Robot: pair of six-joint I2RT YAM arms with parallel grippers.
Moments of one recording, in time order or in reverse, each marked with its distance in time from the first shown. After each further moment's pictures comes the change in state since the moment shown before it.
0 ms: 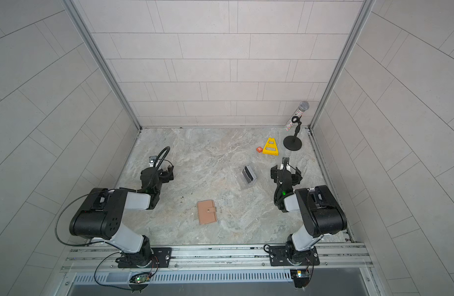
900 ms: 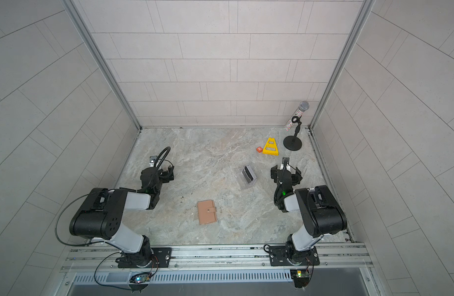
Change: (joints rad) left arm 0.000 0.000 -0.001 0.008 0.003 0.006; right arm 0.000 -0.001 -0.001 0.012 0.009 0.000
